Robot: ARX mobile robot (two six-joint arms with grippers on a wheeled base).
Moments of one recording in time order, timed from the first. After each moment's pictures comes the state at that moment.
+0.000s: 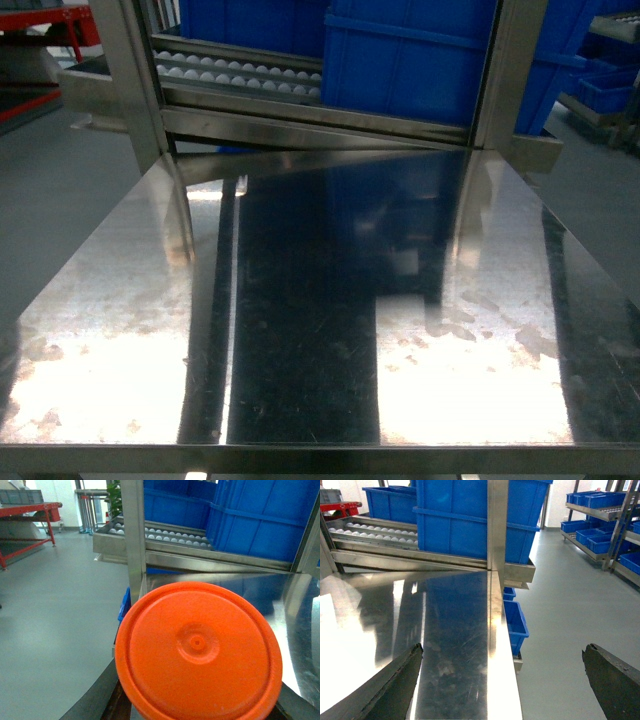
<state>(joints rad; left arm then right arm) 0.00 0.01 0.01 -0.01 0.00 0.00 0.00 0.00 0.01 -0.01 0.00 0.00</state>
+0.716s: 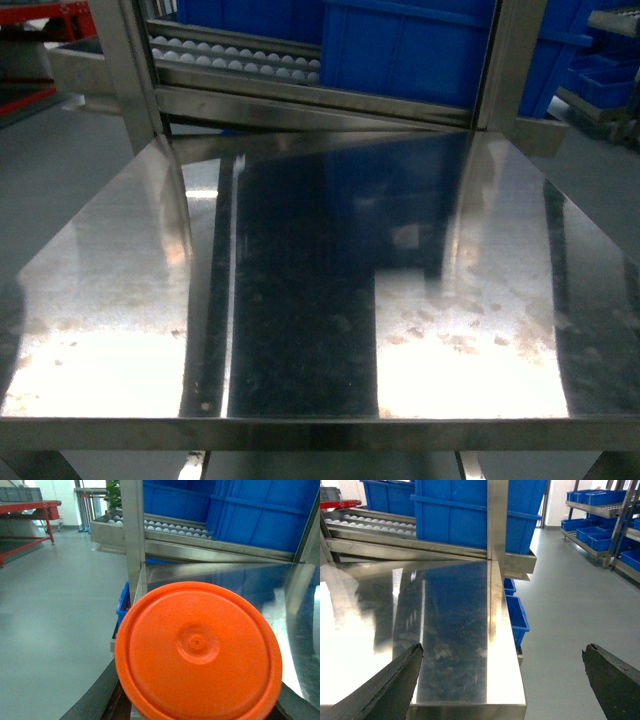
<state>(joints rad) 0.00 0.01 0.01 0.00 0.00 0.00 0.00 0.00 0.01 -0.01 0.00 0.00</state>
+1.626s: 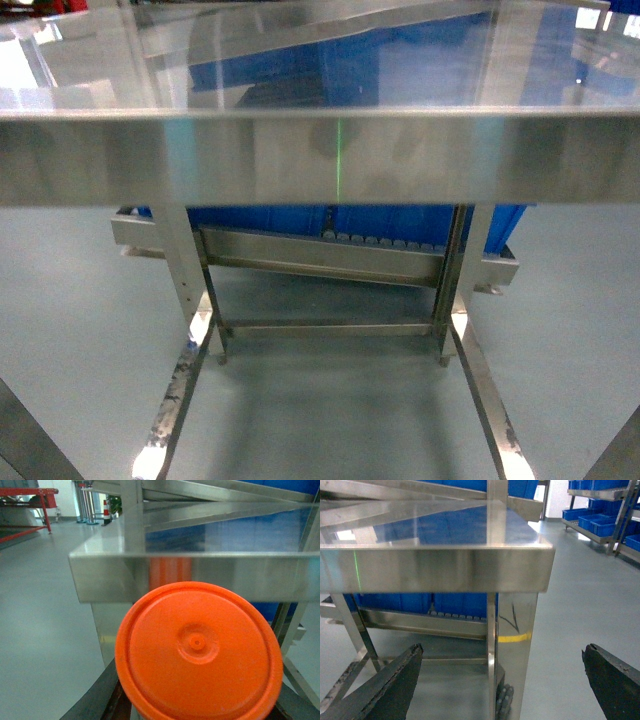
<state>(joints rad) 0.00 0.01 0.01 -0.01 0.00 0.00 0.00 0.00 0.01 0.00 0.00 0.00</state>
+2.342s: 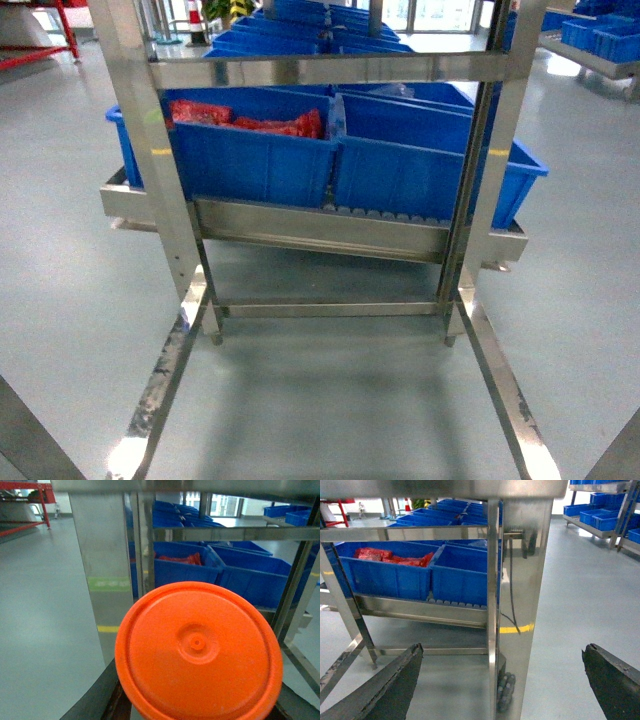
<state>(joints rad) 0.00 0.01 0.01 -0.01 0.00 0.00 0.00 0.00 0.01 -0.01 0.00 0.00</state>
